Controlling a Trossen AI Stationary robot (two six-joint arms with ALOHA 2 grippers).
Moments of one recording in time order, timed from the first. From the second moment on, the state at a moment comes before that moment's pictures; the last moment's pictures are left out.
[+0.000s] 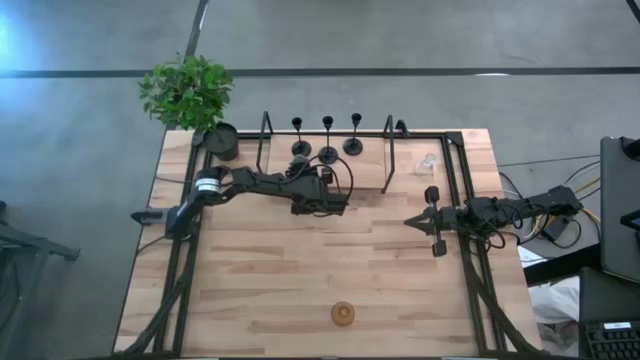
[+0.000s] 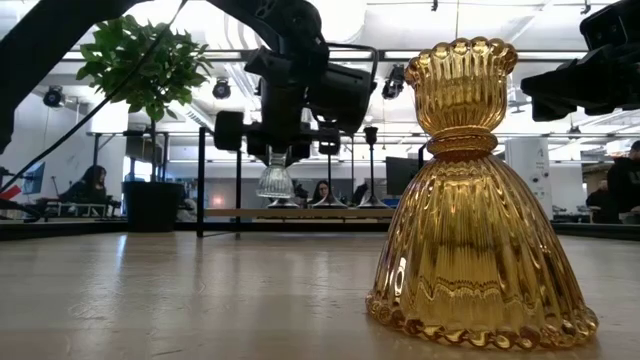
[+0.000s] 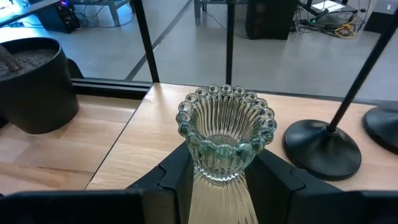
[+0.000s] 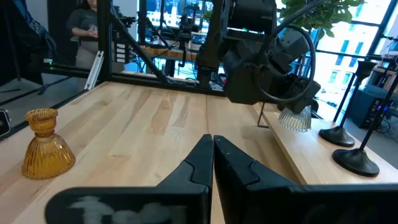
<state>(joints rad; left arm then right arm) 0.08 2.13 1.68 -1.27 -1.14 -1.81 0.23 0.08 0.01 0.04 0.18 -0.09</state>
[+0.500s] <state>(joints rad) 0.09 2.13 1.60 -1.28 -1.12 -1.90 0.23 0.08 0.01 0.04 0.18 -0.09</state>
